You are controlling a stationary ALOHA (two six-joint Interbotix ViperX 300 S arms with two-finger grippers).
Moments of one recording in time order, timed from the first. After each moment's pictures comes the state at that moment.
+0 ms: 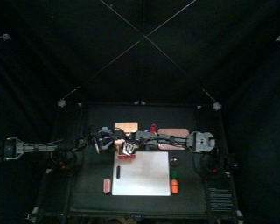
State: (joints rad) left arm 0.28 -0.62 1.25 -0.18 -0.50 0.01; right arm -0.18 0.42 -0.28 0.07 1.04 0.16
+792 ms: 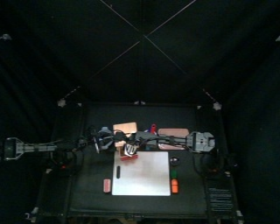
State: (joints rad) left arm 0.28 -0.62 1.25 -0.18 -0.50 0.01; right arm -0.17 0.43 -0.27 0.09 1.07 0.13
